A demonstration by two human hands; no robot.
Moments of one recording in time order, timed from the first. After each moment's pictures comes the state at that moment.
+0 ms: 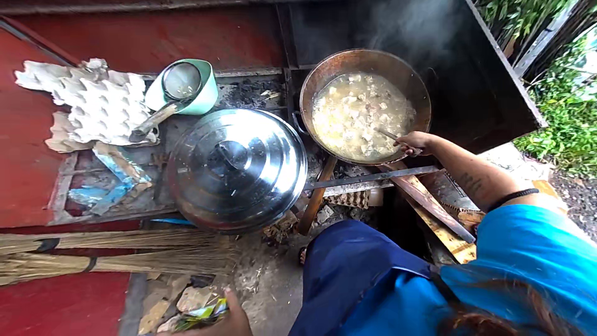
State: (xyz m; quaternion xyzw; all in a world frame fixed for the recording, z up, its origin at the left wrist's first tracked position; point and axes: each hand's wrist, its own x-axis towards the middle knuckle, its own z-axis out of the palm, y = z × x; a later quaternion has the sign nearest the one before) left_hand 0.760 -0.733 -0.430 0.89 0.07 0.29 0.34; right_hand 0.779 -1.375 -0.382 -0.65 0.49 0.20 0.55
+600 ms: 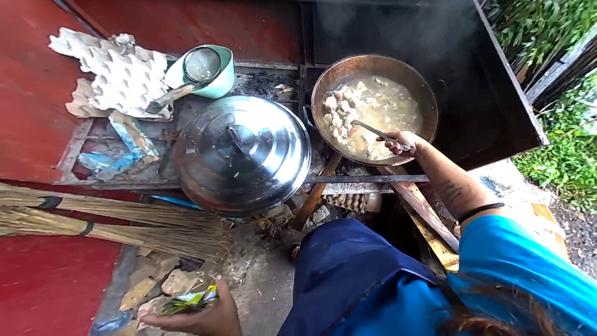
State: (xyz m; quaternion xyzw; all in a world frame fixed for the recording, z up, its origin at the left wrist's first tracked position) left_hand 0.737 -0.739 -0.424 0.87 0.08 0.32 0.36; right_hand 0.812 -1.355 -0.393 -0.53 0.39 0.15 0.74
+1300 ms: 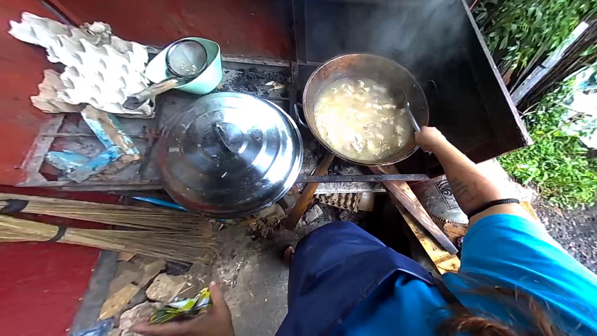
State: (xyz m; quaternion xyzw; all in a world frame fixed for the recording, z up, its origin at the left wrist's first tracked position) left_hand 0.728 -0.740 -0.435 0.88 0.09 0.30 0.35; right_hand 0.766 -1.424 -0.386 -0.86 0.45 0.17 0.16
